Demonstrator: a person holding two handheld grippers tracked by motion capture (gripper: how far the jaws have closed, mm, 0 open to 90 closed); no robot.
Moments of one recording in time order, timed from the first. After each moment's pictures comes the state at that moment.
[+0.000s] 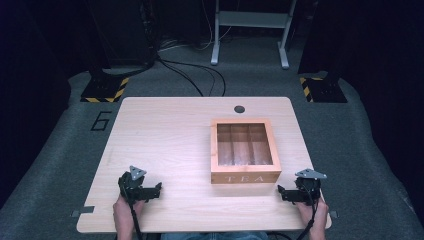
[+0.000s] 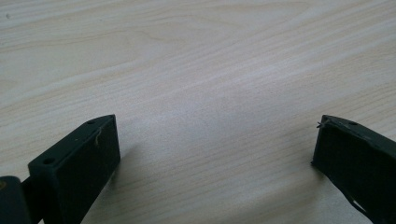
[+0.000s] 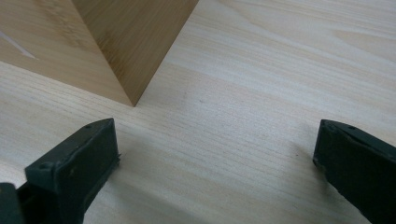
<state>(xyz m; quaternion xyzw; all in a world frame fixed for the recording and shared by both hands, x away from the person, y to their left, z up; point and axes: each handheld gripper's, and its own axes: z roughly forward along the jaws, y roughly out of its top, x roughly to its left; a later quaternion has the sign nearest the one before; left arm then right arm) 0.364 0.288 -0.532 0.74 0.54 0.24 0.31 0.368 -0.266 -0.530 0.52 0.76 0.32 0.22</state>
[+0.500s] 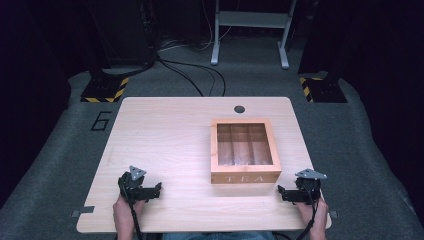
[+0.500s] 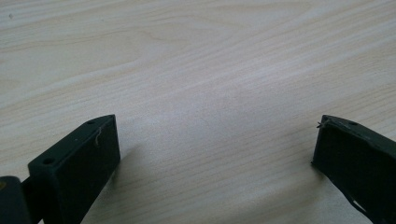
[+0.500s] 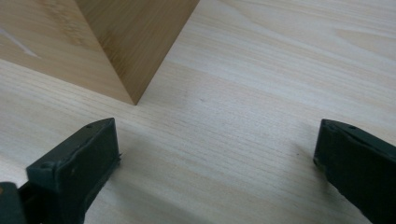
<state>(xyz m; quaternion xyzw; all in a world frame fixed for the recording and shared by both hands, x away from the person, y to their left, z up) 0.364 0.288 -0.532 0.74 0.54 0.24 0.32 0.367 -0.267 -0.530 0.52 0.76 0.32 0.22</state>
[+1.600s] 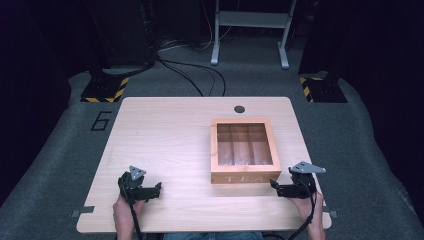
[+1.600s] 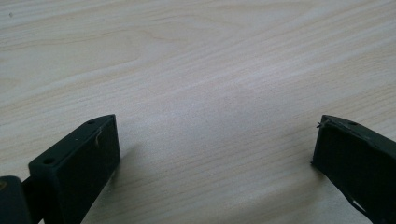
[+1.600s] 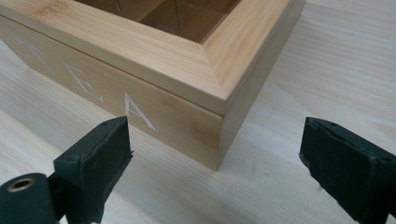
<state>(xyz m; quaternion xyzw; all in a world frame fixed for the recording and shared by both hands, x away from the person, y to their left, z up) 0.364 0.288 -0.532 0.74 0.54 0.24 0.31 0.366 -0.239 -0.484 0.45 0.78 0.39 0.20</state>
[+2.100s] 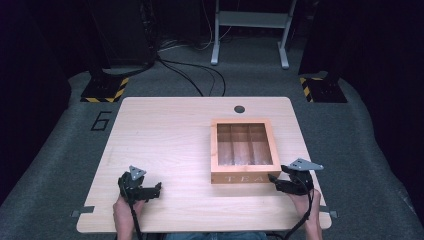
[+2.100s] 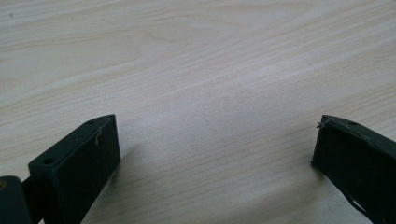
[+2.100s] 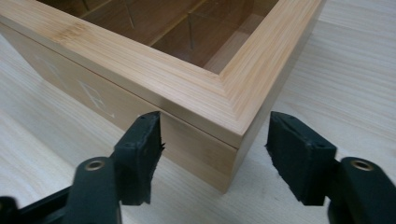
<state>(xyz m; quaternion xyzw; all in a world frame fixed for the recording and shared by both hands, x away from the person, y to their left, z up) 0.364 0.288 -0.532 0.74 0.54 0.24 0.31 0.372 -0.233 -0.480 0.43 0.78 0.41 0.20</state>
